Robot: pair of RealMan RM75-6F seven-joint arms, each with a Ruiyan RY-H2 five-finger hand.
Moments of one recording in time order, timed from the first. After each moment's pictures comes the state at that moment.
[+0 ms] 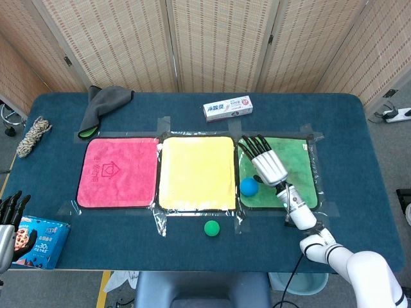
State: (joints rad) left arm -0.03 -1.07 -0.03 -1.68 1.50 1.55 0.10; right arm 0.74 -1.79 0.13 -0.71 -1.53 1.12 0.09
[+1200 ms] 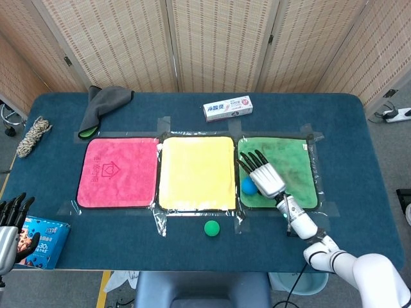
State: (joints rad) left arm -0.03 -1.06 -0.02 -1.69 1.52 1.54 0.10; right arm 0.72 -1.80 0.06 -0.75 -1.55 1.05 0.02
